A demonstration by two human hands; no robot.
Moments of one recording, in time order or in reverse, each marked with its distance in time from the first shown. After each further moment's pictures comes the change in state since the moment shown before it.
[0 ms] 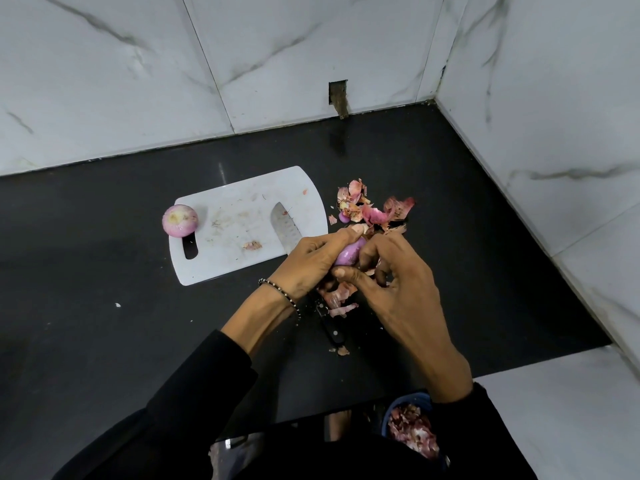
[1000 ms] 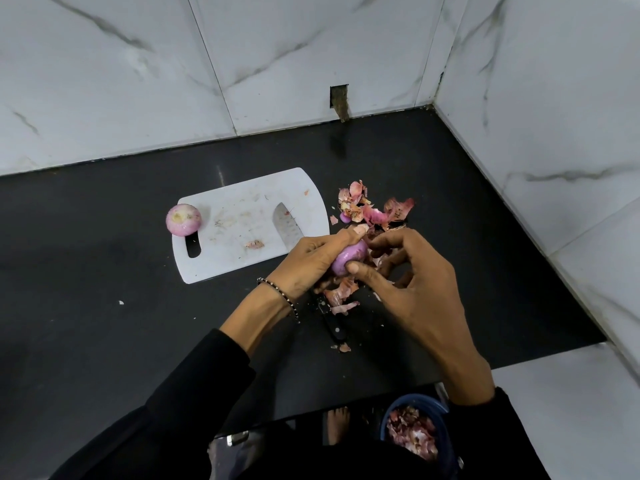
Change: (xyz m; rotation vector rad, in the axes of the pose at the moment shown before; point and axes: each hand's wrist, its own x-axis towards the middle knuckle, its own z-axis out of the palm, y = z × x) left_hand -0.008 -0.001 -0.006 -0.052 -0.012 0.009; right_hand -0.003 -0.008 -0.018 0.021 0.023 -0.016
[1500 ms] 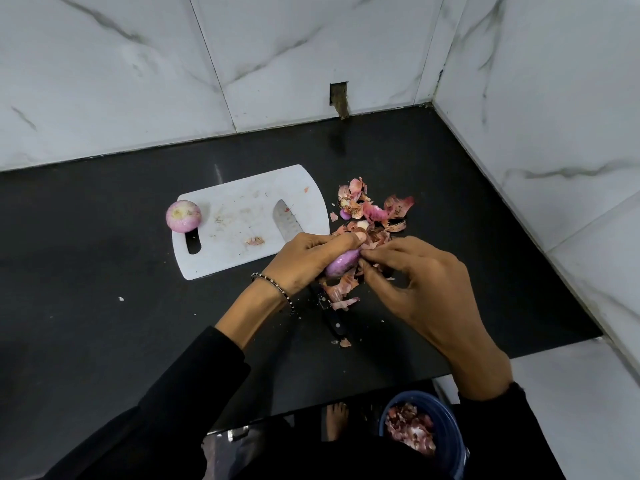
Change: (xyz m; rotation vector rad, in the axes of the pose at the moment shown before) left_hand -0.002 -0.002 -0.010 0.207 0.033 0.000; right_hand -0.001 0.000 -0.011 -0.366 -0.057 -0.265
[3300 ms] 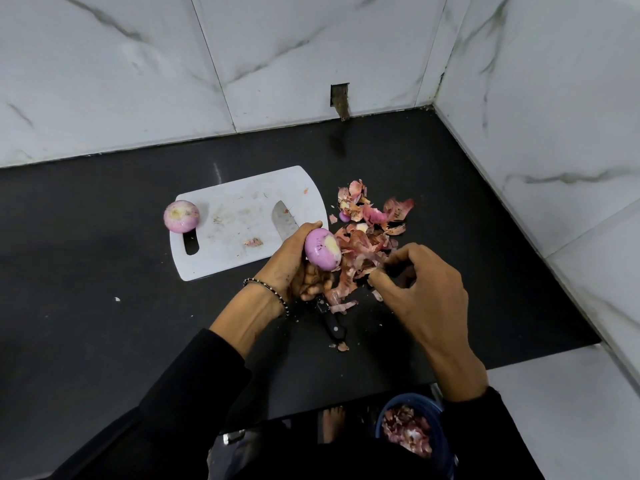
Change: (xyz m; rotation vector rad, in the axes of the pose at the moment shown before) left_hand 0.012 -0.005 0.001 -0.566 0.079 -0.337; right_hand -0.009 0.009 0.020 0.039 0.018 0.453
